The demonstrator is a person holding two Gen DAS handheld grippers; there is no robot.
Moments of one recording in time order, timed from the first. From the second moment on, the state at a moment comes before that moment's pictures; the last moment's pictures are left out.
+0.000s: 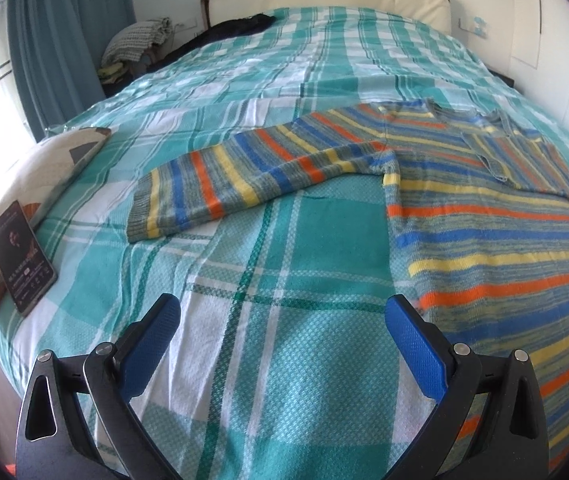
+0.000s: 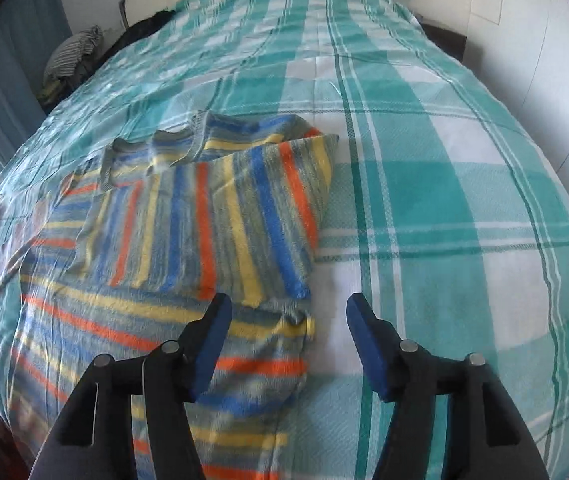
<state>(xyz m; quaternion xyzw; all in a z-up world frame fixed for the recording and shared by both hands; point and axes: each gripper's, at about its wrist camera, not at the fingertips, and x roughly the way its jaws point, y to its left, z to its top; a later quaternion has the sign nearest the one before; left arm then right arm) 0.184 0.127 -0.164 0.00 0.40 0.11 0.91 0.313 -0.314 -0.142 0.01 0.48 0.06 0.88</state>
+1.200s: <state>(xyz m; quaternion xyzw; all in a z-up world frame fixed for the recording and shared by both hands) 0.196 0.140 -0.203 -0.07 0.47 0.11 0.87 0.165 -0.380 -0.165 0.12 0.42 0.00 0.90</state>
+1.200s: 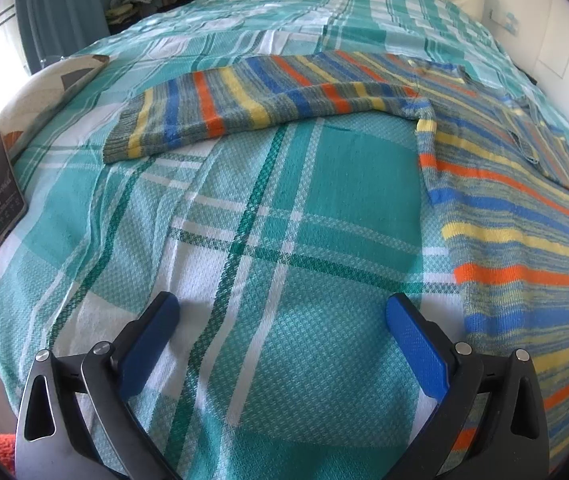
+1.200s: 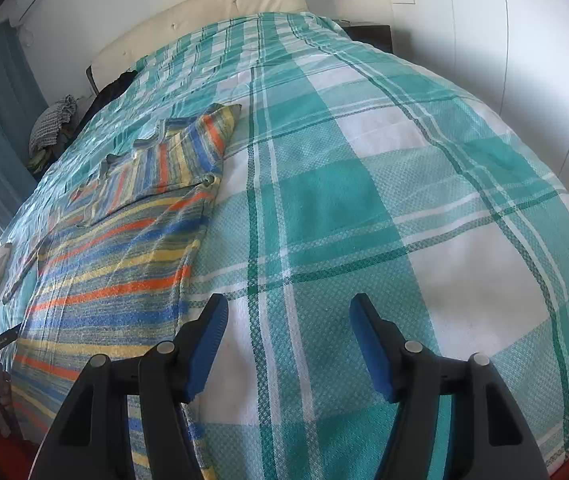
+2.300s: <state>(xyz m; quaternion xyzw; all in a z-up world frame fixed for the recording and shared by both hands) 0.295 0.266 -0.136 -0.19 0.45 0.12 0.86 0.171 -0.383 -0.177 0.15 0.44 0.00 0.89</state>
